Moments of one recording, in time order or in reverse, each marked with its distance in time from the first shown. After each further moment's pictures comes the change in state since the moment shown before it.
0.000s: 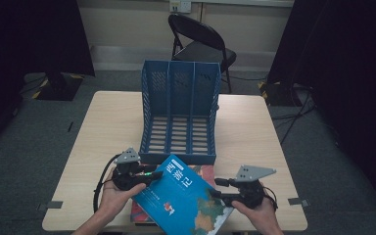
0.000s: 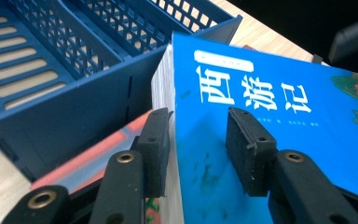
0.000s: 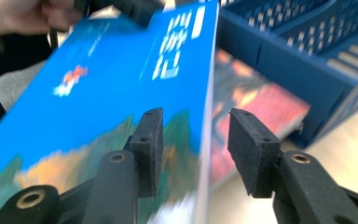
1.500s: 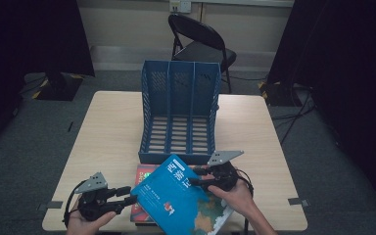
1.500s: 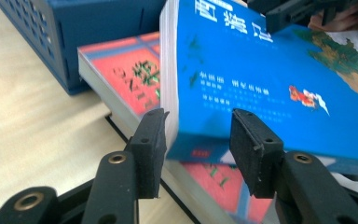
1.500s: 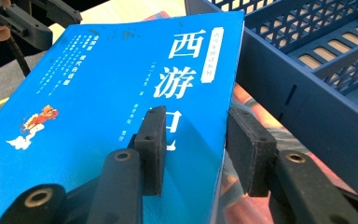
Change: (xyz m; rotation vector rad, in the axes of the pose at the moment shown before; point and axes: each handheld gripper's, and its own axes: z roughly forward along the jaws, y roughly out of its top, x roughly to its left) left arm -0.013 -0.054 -0.071 -0.034 0.029 -0.025; right arm -0.007 0.031 0.062 0.084 0.065 -0.024
